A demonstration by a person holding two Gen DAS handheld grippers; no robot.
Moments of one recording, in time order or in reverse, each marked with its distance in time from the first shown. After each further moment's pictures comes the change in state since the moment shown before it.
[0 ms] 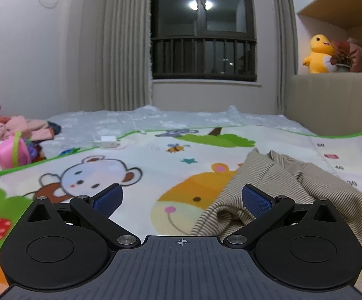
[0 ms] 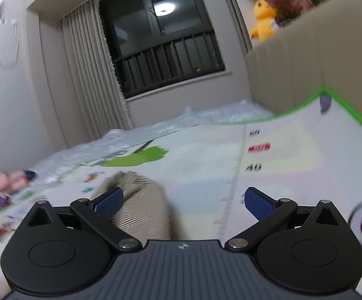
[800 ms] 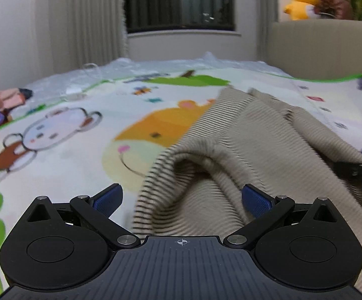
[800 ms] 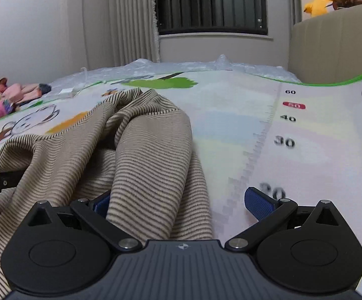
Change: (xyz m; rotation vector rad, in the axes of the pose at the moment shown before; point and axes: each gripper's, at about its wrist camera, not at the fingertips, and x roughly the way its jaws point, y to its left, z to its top) left arm 0.013 -0.043 -0.048 0.069 0.250 -0.108; right arm 0.007 0.025 -0.059 -0.242 0.267 0.079
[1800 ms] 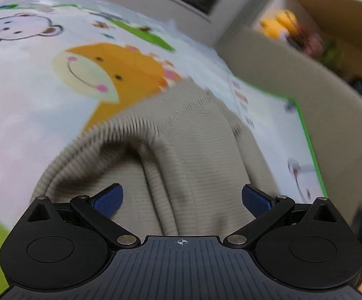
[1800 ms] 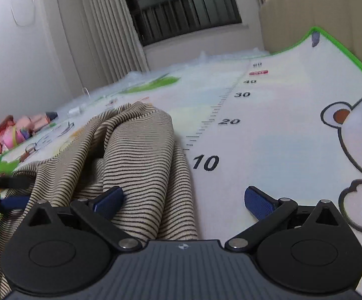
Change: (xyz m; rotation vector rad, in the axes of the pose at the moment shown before) left arm -0.038 0.007 -0.024 -0.419 0.131 -0.406; right arm -0.093 -0.031 -0.071 0.233 -0.047 0.064
